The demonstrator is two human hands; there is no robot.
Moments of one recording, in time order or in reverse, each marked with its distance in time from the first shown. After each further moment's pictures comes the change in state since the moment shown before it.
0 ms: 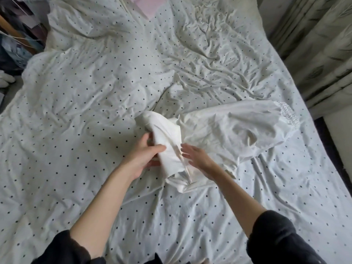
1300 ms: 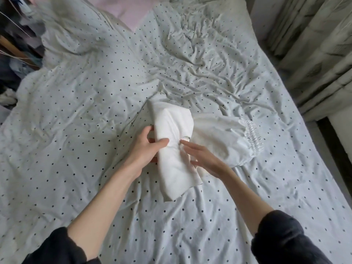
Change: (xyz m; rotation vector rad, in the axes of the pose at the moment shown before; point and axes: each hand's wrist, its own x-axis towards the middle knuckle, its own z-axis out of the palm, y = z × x) left_hand 0.016 0.036 0.107 0.191 0.114 0.165; right_hand 0.003 -0.002 -0.117 -0.005 -0.119 -0.089
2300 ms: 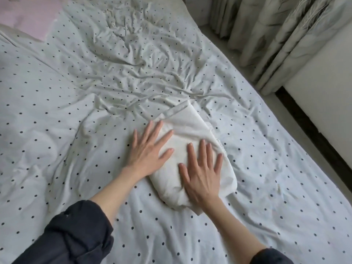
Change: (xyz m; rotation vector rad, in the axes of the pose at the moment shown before) left_hand 0.157 -0.052 0.150 1.430 -0.271 0.801; right_hand 0.030 0.117 -0.075 -1.016 0.940 -0.008
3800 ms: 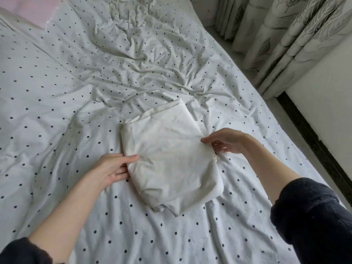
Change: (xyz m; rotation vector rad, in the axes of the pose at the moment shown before) left_hand -0.048 -0.021 -0.010 -1.572 -0.166 -1.083; right_hand 0.125 0.082 -0.060 0.855 -0.879 0.529
